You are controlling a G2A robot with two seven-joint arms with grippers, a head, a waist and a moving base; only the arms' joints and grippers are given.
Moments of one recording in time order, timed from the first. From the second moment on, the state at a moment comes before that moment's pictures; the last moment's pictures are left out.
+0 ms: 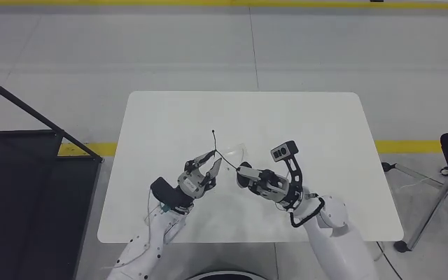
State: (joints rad) left arm 1.35 -1.32 -1.18 -1.53 1.58 -0.24 0.95; right arm -1.26 -1.26 1.21 -1.68 0.67 -0.20 0.95
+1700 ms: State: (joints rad) left arm 1.34 -1.28 -1.15 -1.47 1.80 -0.30 1.04; right arm -1.29 -1.26 1.25 -1.66 0.91 -0.32 1.00
